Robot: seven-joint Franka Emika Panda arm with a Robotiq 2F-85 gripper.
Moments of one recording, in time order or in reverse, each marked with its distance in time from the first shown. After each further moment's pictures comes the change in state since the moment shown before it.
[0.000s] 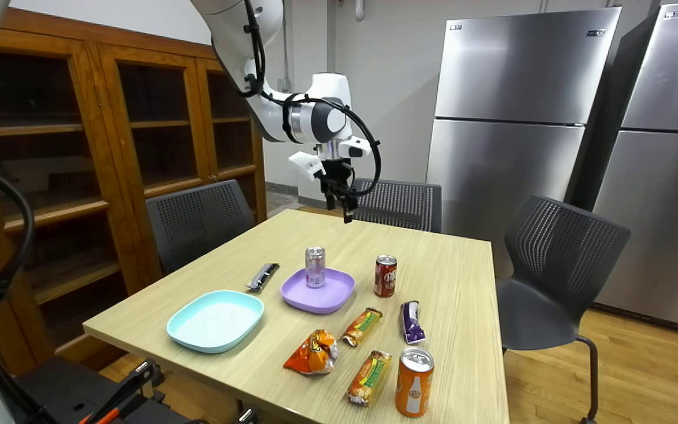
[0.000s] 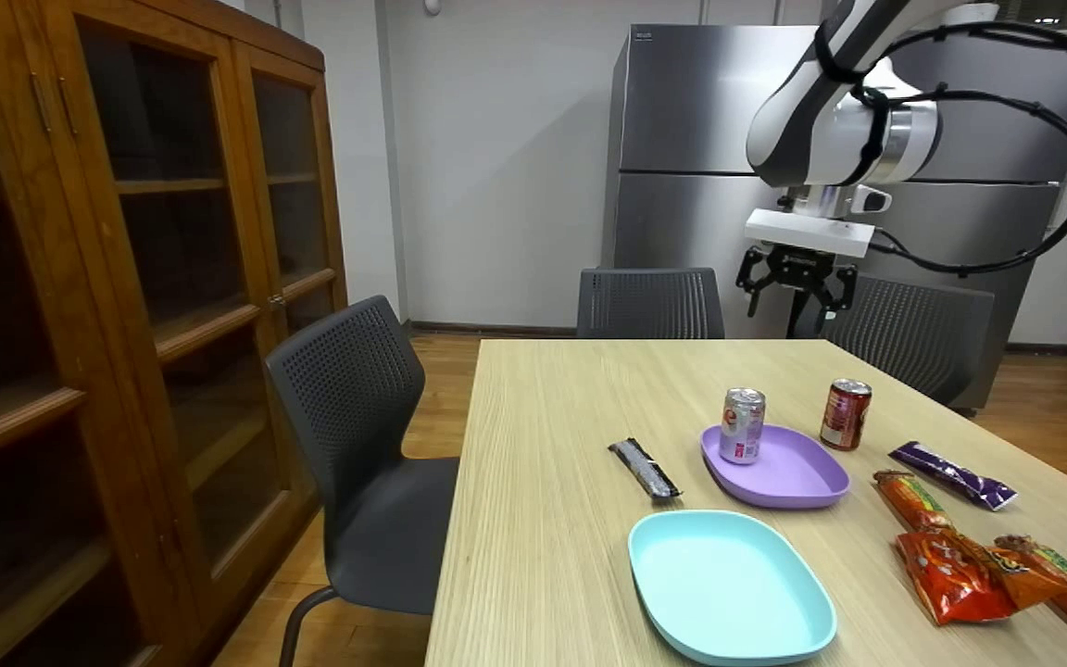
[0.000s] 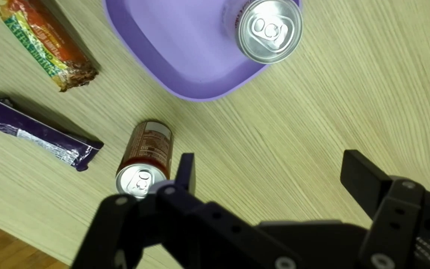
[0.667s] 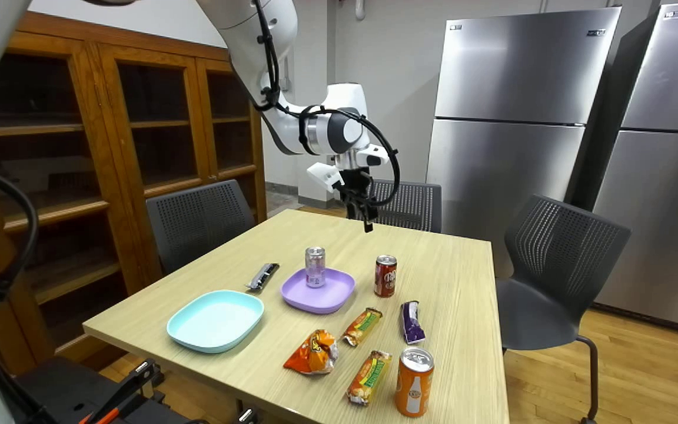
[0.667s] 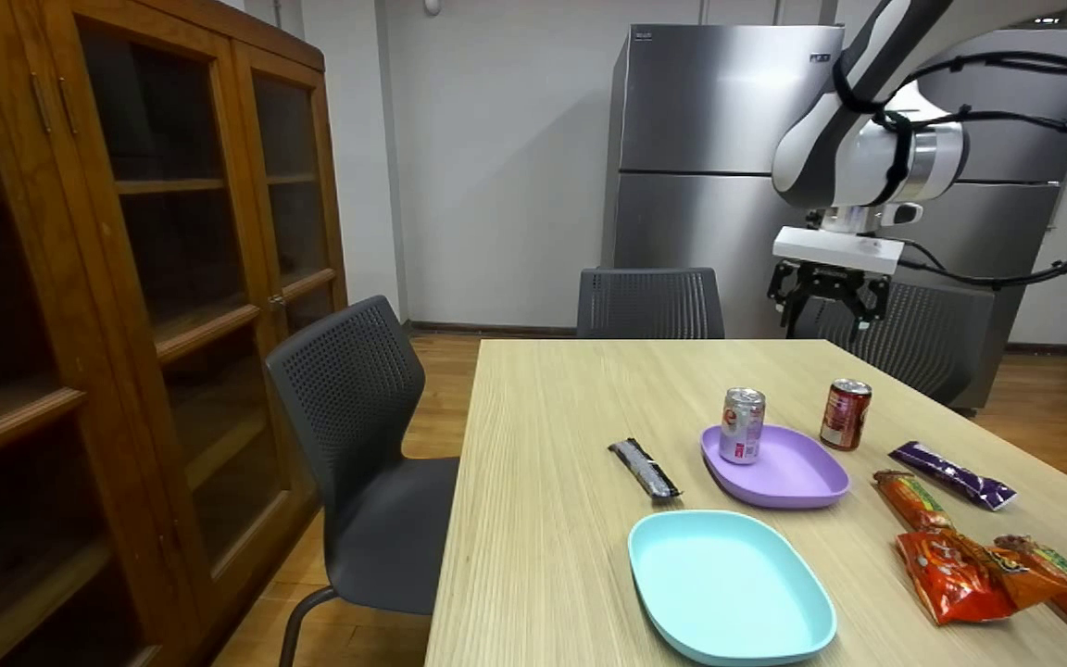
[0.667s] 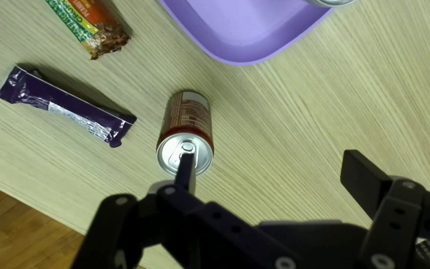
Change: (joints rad) arm -0.003 0.052 -0.073 0.018 -0.011 0.048 0.002
